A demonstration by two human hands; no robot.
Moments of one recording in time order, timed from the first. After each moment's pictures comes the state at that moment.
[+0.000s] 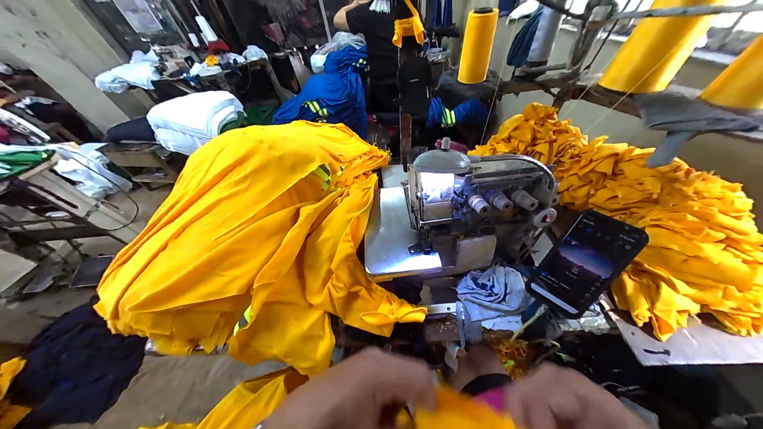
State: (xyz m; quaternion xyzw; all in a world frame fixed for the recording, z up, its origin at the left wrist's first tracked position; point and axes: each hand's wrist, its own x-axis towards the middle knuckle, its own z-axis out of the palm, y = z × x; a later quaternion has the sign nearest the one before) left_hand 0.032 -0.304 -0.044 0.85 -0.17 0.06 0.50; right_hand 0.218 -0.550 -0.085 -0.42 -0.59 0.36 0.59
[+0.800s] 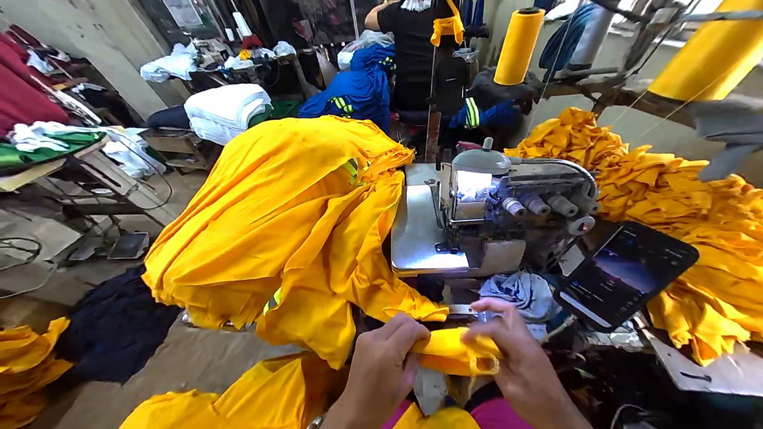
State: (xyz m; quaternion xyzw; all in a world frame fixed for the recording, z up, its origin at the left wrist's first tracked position) left_hand 0.035 -0.318 -0.126 0.89 0.07 0.37 0.26; right_hand 0.201 -0.488 -0.147 -0.62 -0.53 0.07 0.58
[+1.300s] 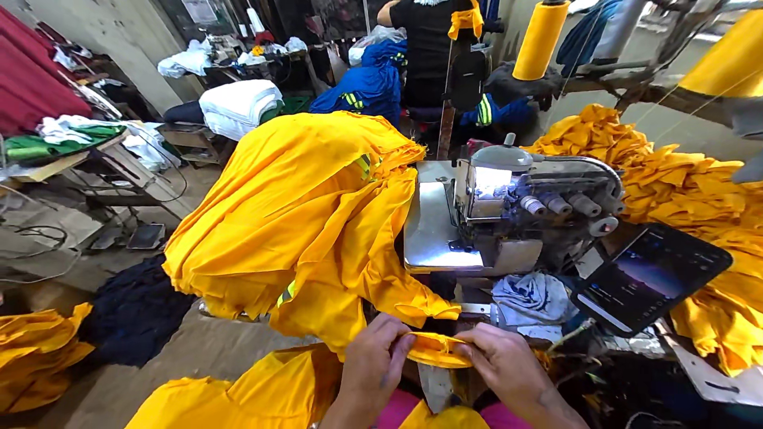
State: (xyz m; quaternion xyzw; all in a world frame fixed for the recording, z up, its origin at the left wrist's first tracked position) left_hand 0.009 -0.306 -0.154 0.89 0.23 0.27 0.29; right_hand 0.189 -0.469 -0.159 -0.74 -0.55 0.05 0.38
